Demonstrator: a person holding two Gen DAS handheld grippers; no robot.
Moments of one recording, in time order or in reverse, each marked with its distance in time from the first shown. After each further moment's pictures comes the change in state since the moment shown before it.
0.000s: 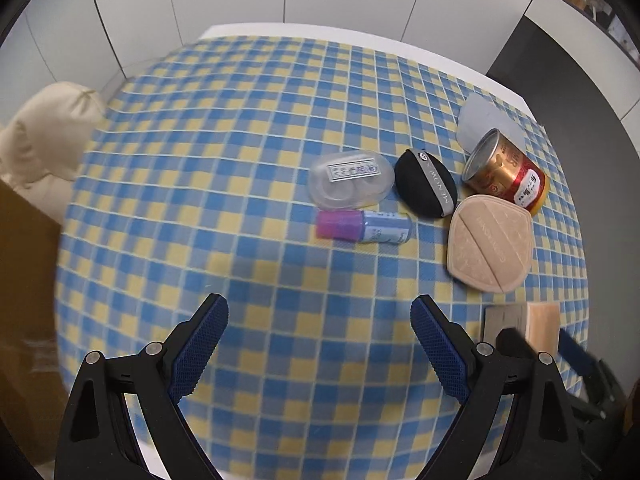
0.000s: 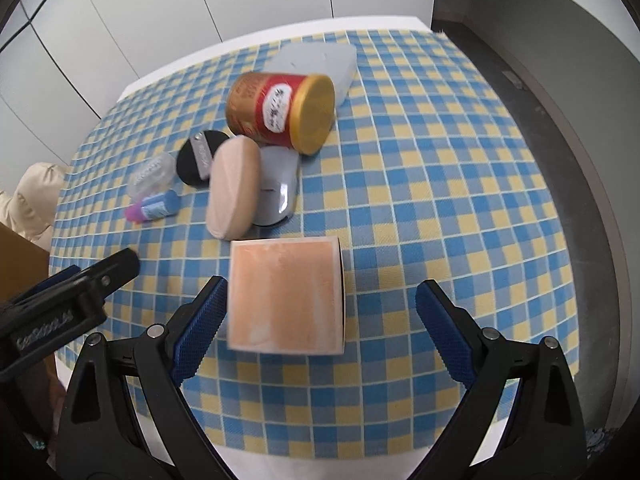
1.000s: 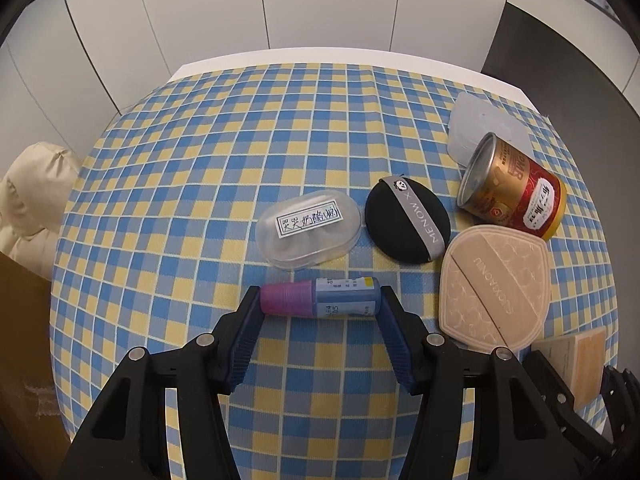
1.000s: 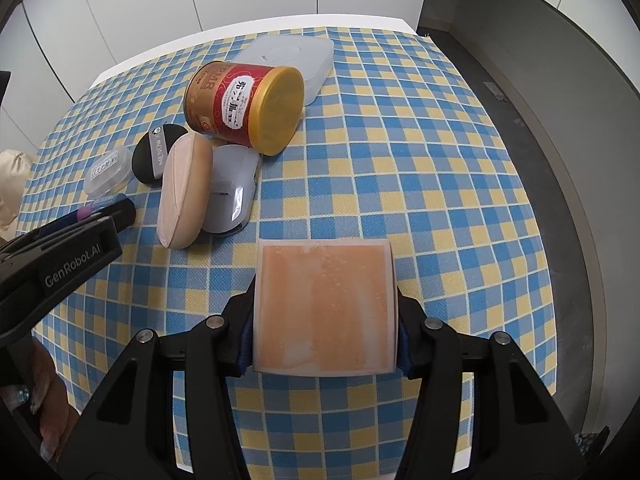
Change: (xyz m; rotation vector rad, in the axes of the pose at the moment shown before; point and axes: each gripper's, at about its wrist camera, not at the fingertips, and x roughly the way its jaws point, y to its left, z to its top) left arm 0.027 -0.040 0.017 0.106 -0.097 0.084; right arm 0.022 -0.003 0.011 -0.069 -0.016 -0.120
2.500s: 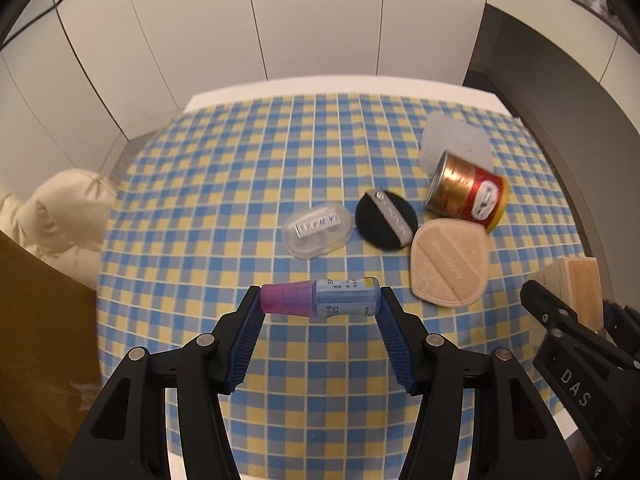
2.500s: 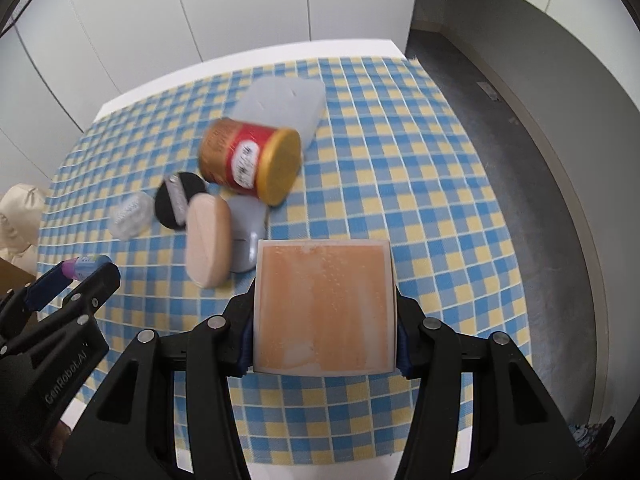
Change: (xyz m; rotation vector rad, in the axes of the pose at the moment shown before) left arm -0.074 0.008 -0.004 0.058 -0.030 0.014; right arm -0.056 0.001 0.019 0.024 -0.032 0.014
